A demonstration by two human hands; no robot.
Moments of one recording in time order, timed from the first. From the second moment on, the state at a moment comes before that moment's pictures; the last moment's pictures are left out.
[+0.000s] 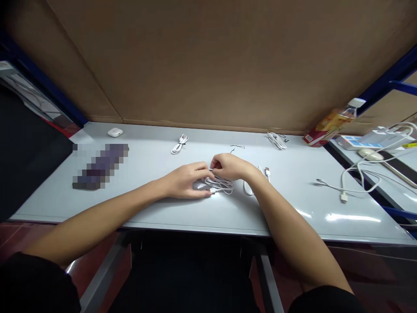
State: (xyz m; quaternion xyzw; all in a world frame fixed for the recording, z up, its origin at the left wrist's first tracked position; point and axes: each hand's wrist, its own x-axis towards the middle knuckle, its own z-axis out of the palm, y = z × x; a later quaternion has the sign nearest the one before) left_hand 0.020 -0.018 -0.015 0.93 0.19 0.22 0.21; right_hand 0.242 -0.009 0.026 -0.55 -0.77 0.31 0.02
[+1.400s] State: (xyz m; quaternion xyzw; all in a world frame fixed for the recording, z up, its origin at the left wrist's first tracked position) left_hand -0.002 0.014 0.004 0.72 0.34 0.27 0.55; right_hand 0.262 -0.010 0.047 -0.57 -0.70 0.40 0.16
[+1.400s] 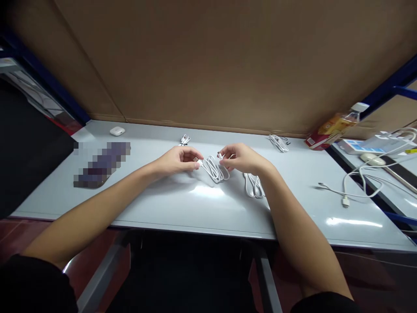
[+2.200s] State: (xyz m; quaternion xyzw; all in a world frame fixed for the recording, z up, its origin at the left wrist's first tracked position) left_hand 0.015 0.009 -0.018 0.59 0.38 0.34 0.63; right_hand 0.240 -0.002 0.004 -0.46 -0.64 0.56 0.27
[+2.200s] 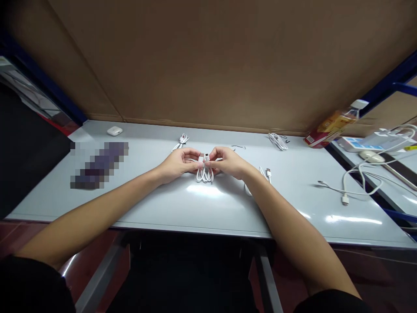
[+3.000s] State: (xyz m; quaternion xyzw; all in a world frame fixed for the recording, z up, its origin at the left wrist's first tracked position) left_hand 0.015 0.011 -0.024 0.73 0.32 0.34 0.50; right_hand 0.233 -0.012 0.018 -0.46 -0.74 0.44 0.22
